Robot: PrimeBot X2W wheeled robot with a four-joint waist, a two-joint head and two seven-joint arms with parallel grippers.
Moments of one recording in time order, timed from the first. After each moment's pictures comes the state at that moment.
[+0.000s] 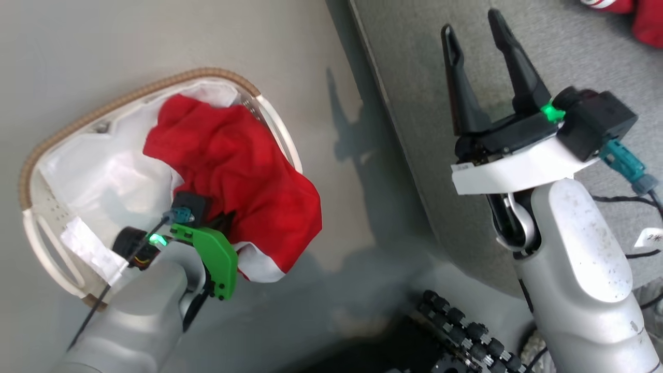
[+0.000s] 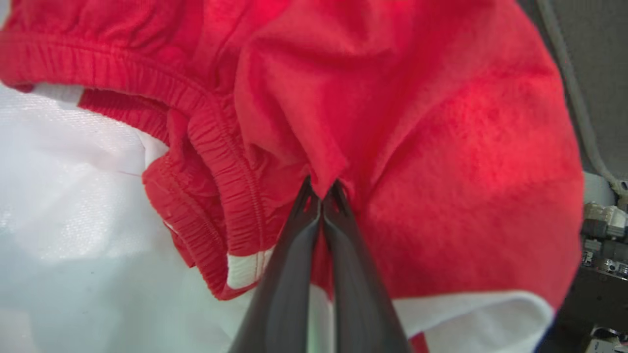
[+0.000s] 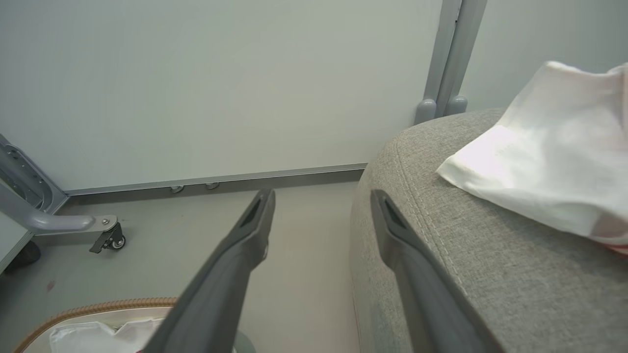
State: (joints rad) left arm -0.81 0.26 -1.25 1.05 -1.03 -0.13 -0.22; right arm -0.59 -0.05 0.21 0.08 0.31 0.13 -0.26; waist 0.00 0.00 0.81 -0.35
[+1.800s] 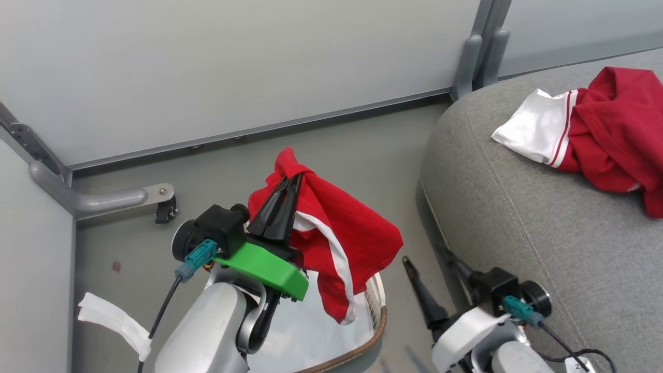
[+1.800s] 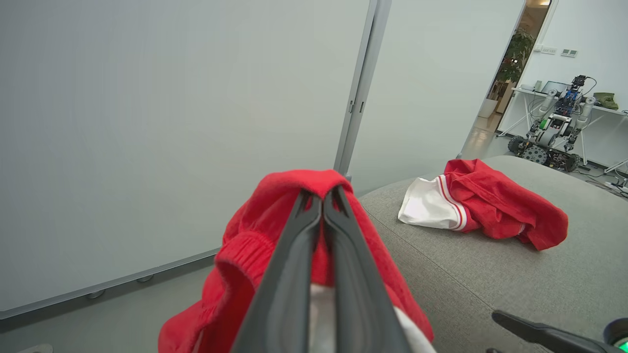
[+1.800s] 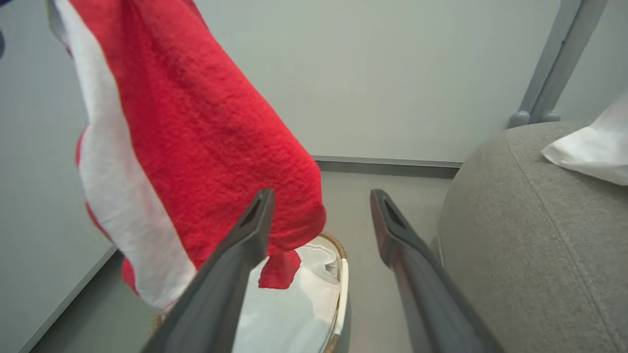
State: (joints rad) left arm -0.40 0.09 -0.51 0.33 -0.47 -0.12 -0.26; right arm -0.18 -0.05 0.31 0.36 0.18 0.13 -0.26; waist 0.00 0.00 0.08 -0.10
